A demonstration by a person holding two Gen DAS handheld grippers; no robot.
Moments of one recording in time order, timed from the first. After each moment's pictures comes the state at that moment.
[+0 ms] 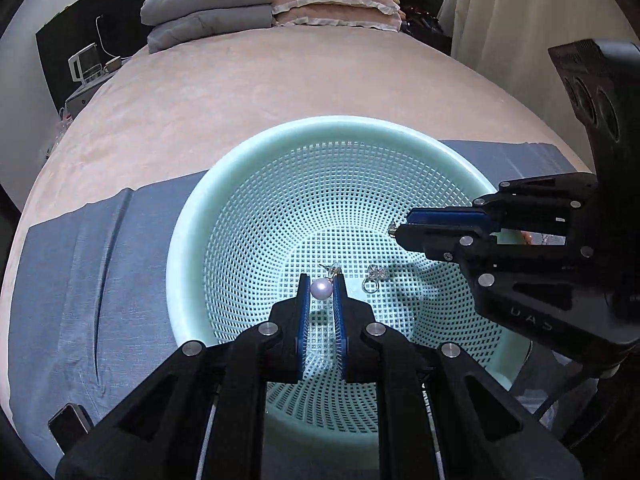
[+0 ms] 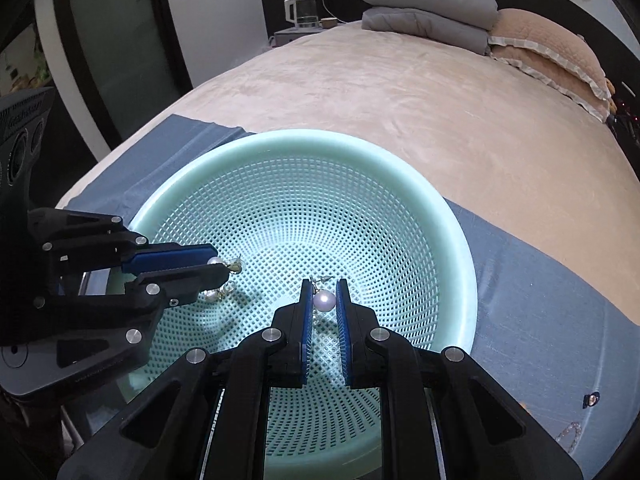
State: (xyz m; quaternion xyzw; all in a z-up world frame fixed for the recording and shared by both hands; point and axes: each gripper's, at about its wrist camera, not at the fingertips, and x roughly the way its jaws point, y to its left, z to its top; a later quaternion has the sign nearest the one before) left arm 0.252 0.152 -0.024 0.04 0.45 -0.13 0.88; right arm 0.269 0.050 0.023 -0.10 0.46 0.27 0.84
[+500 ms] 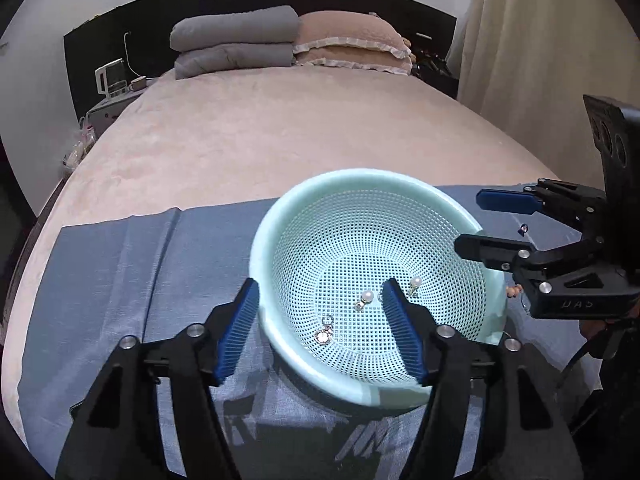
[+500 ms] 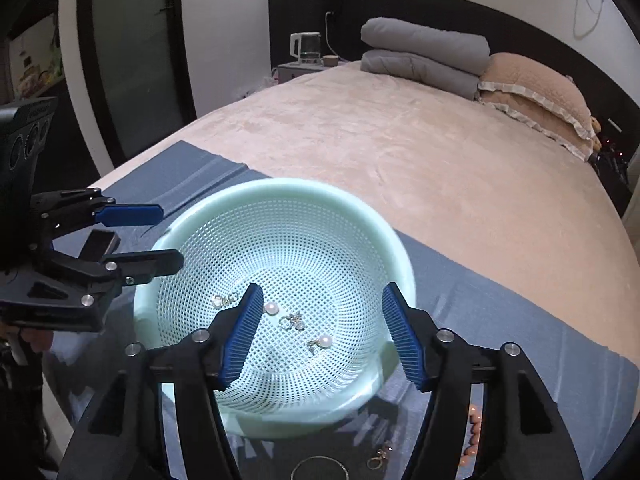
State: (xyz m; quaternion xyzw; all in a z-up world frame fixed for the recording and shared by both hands) left arm 0.211 0.195 0.021 0.00 0.38 -0.11 0.92; right arm 0.228 0.021 0.084 -0.12 0.37 0.26 0.88
